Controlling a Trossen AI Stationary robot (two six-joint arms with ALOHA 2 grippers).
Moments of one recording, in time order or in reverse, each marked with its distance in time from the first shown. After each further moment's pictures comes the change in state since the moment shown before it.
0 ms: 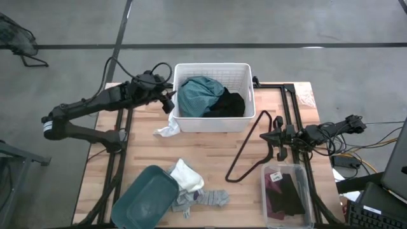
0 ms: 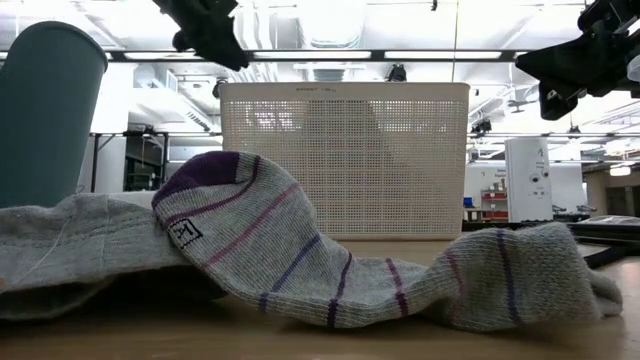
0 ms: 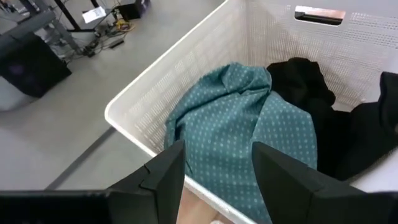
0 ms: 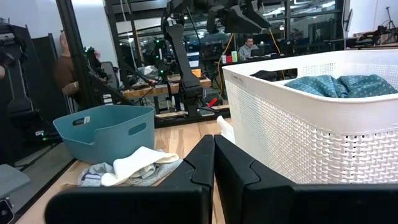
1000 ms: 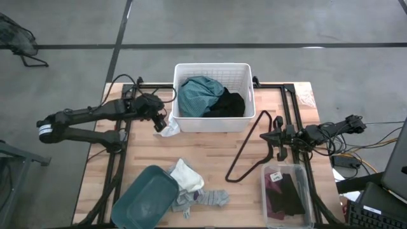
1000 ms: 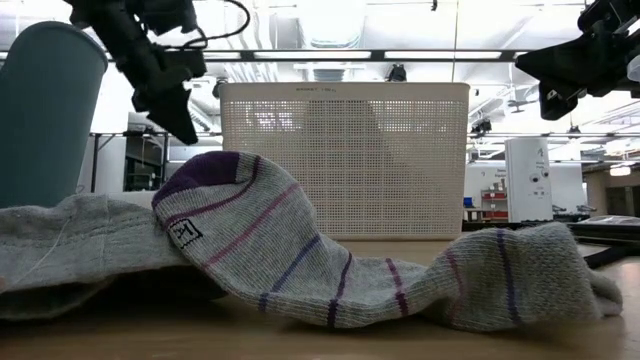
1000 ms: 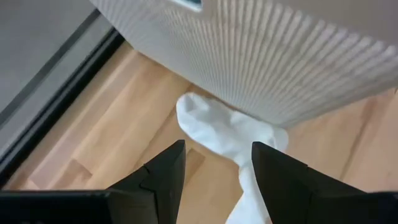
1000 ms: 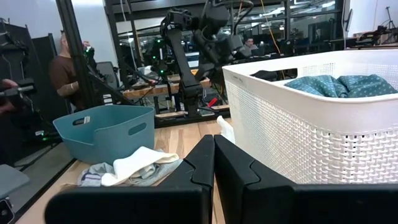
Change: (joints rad) left arm 0.000 -0.092 -0.346 -0.129 0.125 -0.135; right arm 0.000 0.000 0.000 0.000 0.000 0.000
